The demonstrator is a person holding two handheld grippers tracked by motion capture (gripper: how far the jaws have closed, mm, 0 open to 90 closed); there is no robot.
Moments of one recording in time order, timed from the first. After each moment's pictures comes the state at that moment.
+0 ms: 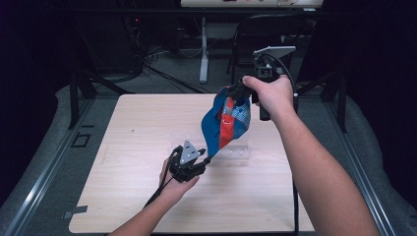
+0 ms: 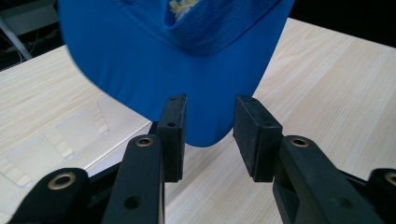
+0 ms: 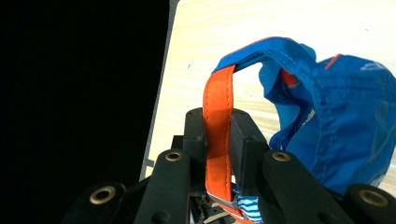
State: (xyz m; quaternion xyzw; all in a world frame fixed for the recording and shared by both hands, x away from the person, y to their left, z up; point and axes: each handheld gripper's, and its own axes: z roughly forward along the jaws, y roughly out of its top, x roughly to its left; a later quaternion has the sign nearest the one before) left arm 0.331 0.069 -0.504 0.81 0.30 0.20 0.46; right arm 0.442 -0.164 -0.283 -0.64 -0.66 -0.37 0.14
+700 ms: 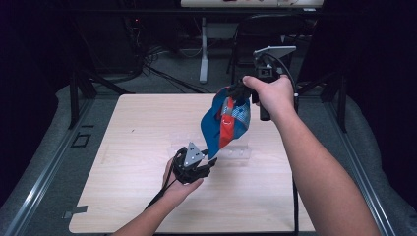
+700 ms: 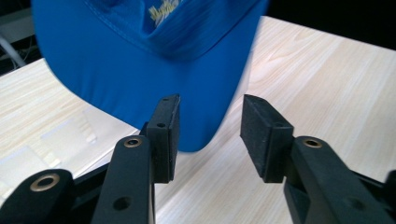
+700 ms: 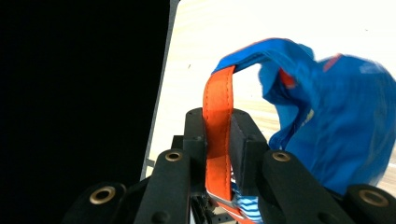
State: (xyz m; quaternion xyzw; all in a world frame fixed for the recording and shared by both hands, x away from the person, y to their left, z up) left arm 0.326 0.058 -0.501 0.82 0.28 0.20 0.46; right arm 0.440 -0.165 -0.281 -0.64 -0.66 -0.37 0.14
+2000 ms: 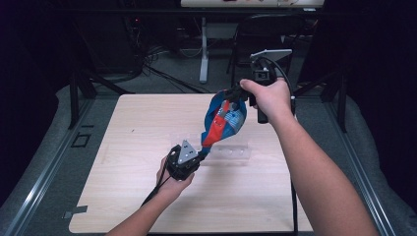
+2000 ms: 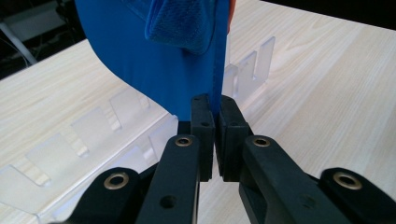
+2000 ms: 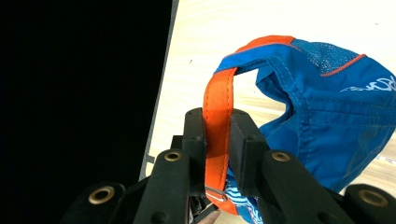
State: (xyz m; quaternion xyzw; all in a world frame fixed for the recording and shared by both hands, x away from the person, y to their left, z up) left arm 0.337 0.080 -0.506 0.82 0.28 0.21 0.45; right arm 0.440 -0.160 -0.290 -0.63 -0.66 -0.37 0.15
